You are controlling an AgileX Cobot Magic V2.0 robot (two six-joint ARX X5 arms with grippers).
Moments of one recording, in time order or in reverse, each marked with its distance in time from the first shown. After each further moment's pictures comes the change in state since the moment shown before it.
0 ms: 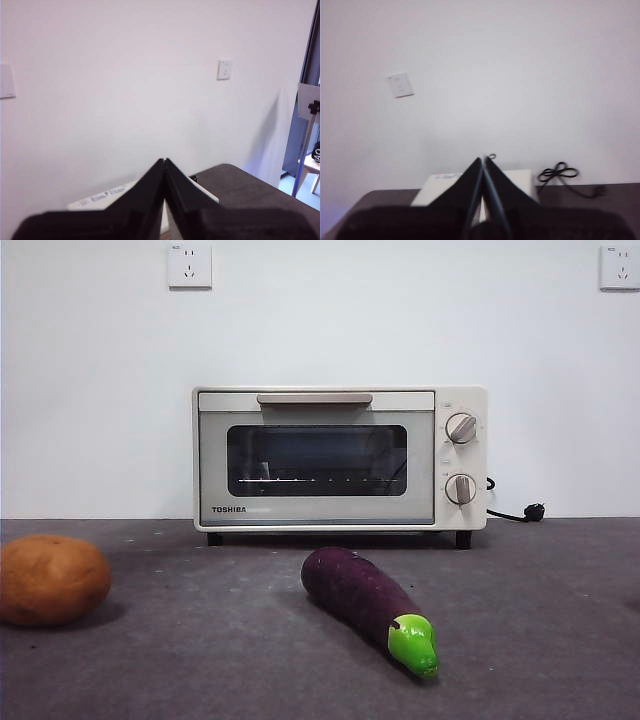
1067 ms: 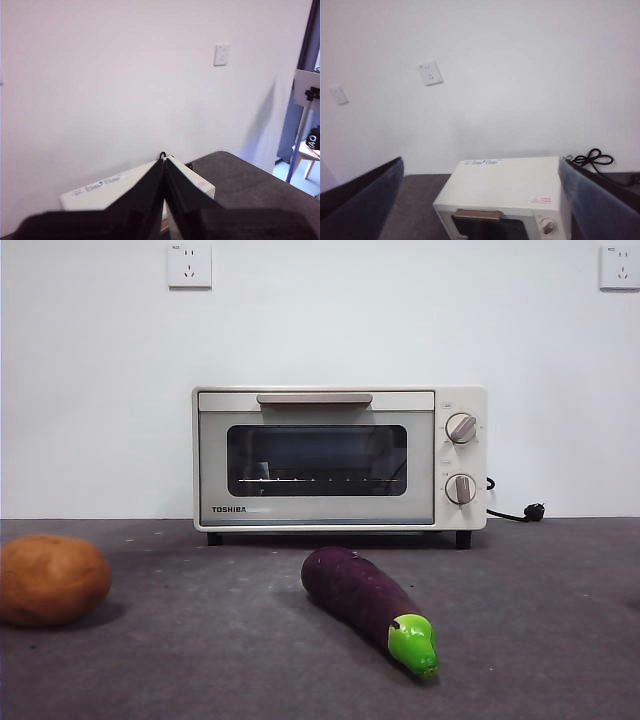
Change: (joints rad) left arm -0.025 0.035 0.000 -0.017 0.000 0.018; right arm 0.000 0.006 0.007 -0.029 -0.104 0.045
